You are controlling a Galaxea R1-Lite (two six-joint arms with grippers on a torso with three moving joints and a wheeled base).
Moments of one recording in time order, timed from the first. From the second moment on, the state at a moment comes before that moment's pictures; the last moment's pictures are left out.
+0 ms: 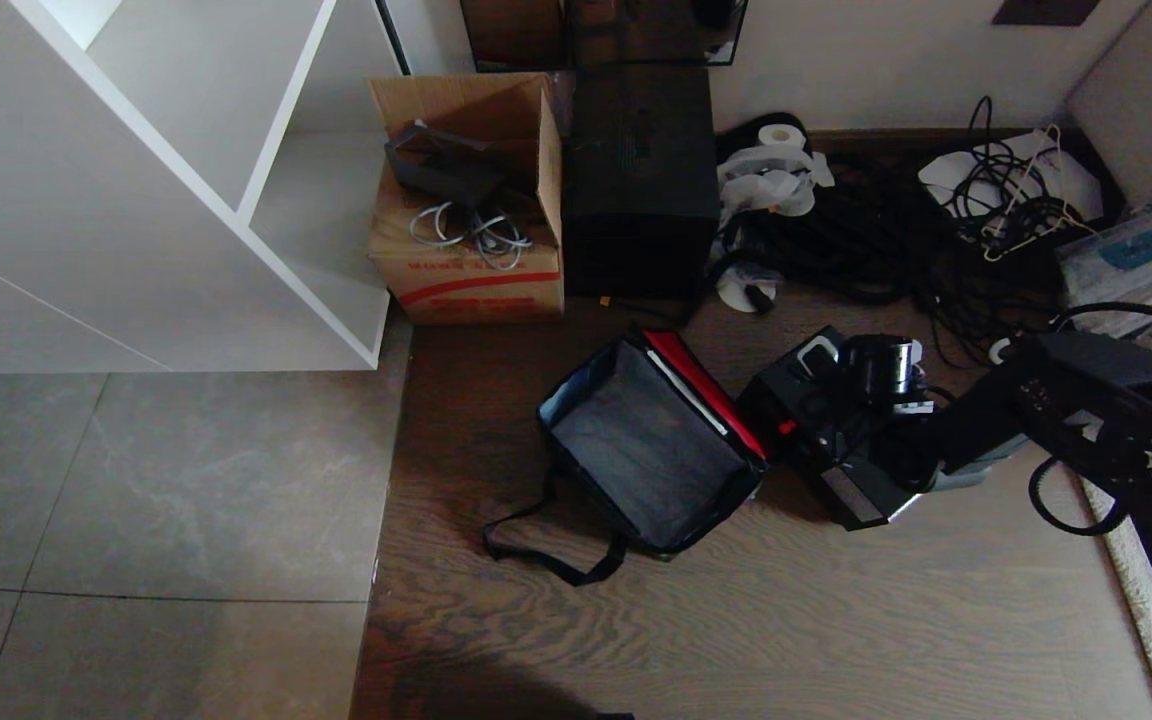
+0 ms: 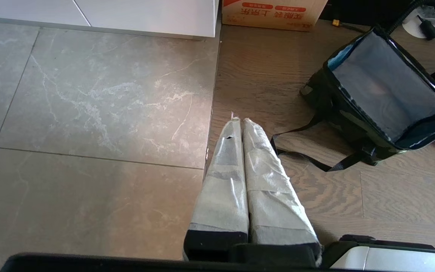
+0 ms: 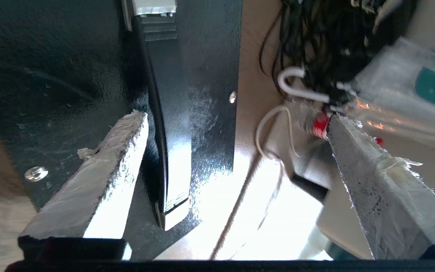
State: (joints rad) left arm 0.00 0.00 0.00 -0.02 0.02 -0.05; right arm 0.12 2.46 -1.37 -0.82 -0.67 -0.84
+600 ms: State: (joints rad) left arm 0.00 0.00 0.00 -0.02 0.02 -0.05; right arm 0.10 2.54 -1.48 -0.78 -0.77 -0.84
